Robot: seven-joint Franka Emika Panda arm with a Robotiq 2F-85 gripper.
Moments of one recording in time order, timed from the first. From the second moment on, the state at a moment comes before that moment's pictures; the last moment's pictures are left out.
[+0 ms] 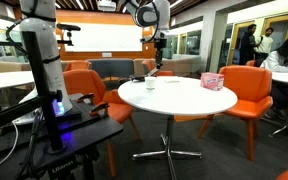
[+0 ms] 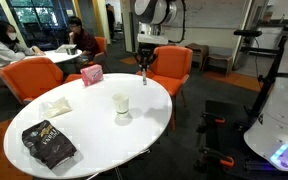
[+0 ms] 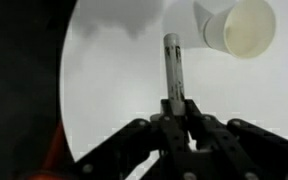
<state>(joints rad) -0.17 0.15 -0.21 -2.16 0.26 2.35 0.44</state>
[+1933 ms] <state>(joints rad) -0.29 0.57 -0.13 -1.91 0.47 2.24 0.06</state>
